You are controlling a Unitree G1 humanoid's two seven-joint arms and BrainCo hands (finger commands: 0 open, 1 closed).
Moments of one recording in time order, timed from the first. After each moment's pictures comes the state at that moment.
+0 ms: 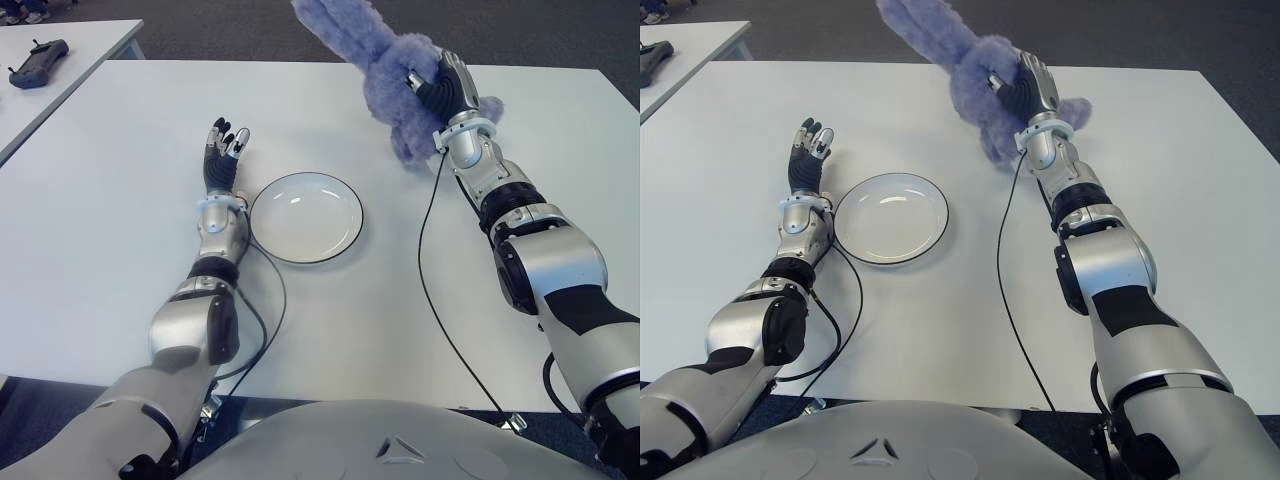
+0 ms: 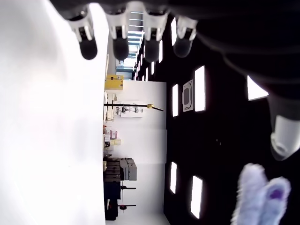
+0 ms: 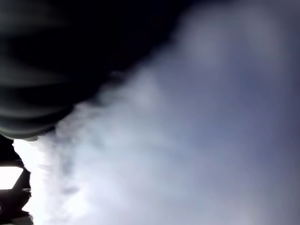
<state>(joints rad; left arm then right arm) -0.64 0.11 0.34 1.15 -0.04 -0.55 0.02 -1.06 -0.32 0.22 1.24 -0.53 -0.55 -0.42</state>
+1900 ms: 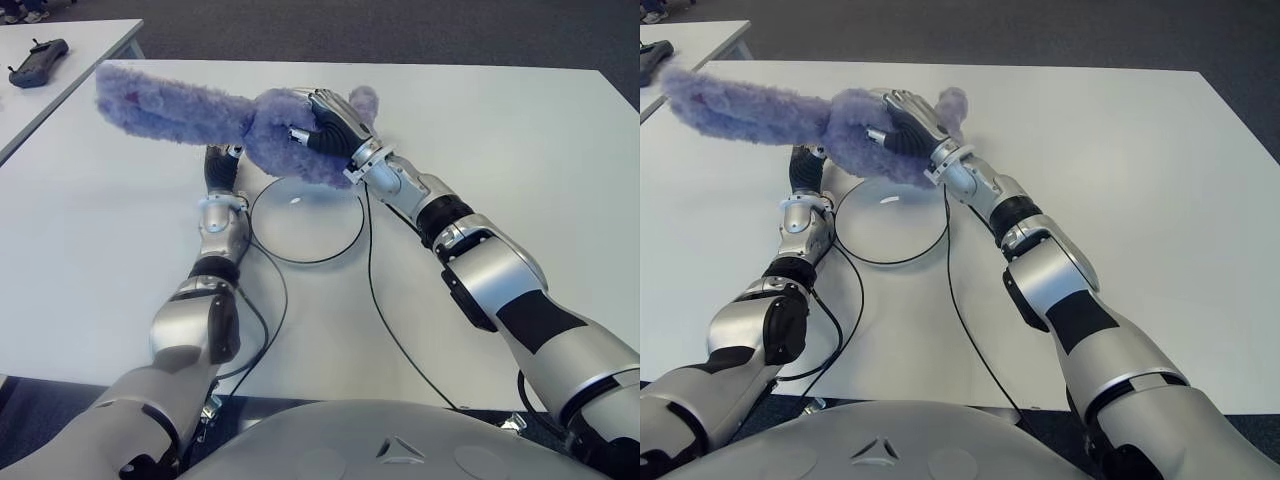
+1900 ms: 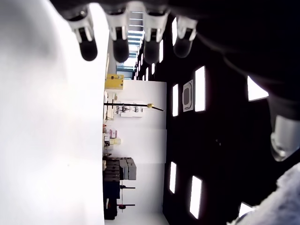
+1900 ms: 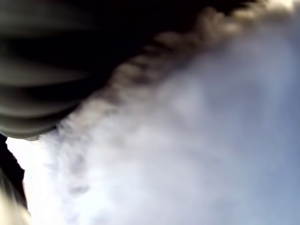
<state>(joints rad) -0.64 0.10 0.34 1.15 -0.04 -0.55 0.02 -1.03 -0.10 0.46 1.17 -0.59 -0.81 -0.36</state>
